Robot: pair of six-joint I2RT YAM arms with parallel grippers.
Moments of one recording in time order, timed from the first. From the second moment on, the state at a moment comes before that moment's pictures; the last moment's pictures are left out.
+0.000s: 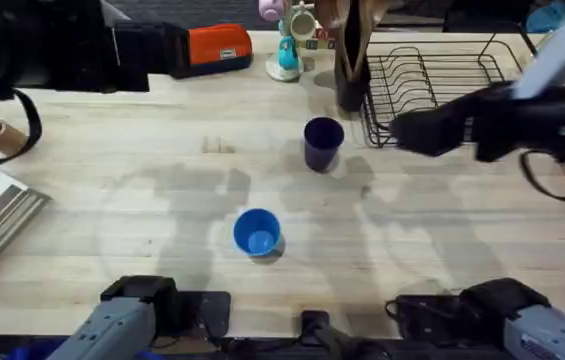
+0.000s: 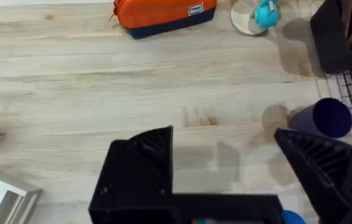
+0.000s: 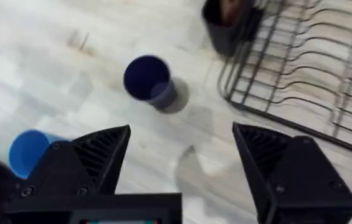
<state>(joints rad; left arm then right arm) -0.01 0.99 1.40 -1.15 0.07 0.00 0.23 0.89 1.02 -0.87 -0.27 0.00</state>
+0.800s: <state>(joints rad) -0.01 0.99 1.40 -1.14 0.07 0.00 0.58 1.15 1.02 -0.69 0.00 0.32</state>
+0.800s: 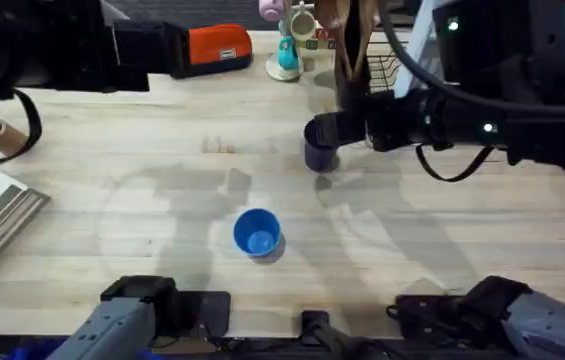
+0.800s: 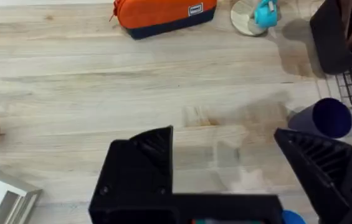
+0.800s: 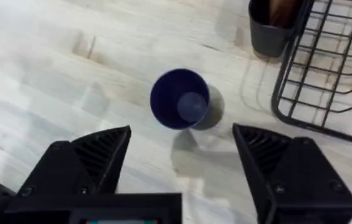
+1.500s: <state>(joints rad) -0.01 0.99 1.40 -1.14 0.07 0.00 0.58 1.30 1.02 -0.72 0.05 0.79</state>
